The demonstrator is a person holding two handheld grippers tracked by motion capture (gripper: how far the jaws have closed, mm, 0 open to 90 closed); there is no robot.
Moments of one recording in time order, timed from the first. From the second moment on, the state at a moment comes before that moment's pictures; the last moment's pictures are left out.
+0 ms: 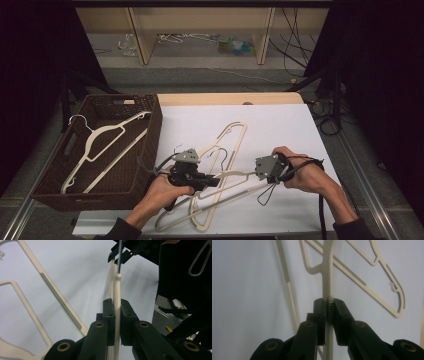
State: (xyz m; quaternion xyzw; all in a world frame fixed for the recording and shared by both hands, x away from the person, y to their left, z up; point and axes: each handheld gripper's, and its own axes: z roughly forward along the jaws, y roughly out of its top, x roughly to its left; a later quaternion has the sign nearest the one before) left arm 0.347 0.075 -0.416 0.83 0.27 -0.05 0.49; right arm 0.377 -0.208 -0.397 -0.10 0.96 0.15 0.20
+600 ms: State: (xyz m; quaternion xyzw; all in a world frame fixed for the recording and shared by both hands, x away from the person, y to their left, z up) left arm 0.344 0.095 -0.400 0.82 0.31 -0.01 0.48; right arm 0.357 -0.218 -0.370 0.01 0.95 0.22 0.23
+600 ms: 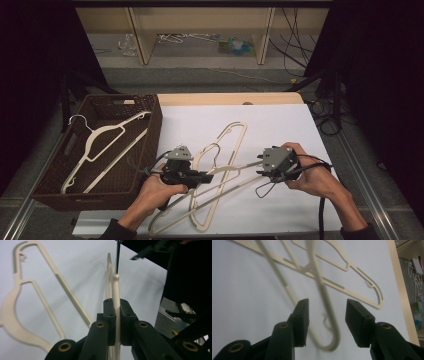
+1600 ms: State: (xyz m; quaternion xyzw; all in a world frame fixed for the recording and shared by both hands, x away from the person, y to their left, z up) left arm 0.335 0.292 -0.285 0.63 0.46 0.10 0.62; right arm 0.315 -0.232 -0.416 0.11 0.94 0.28 0.16
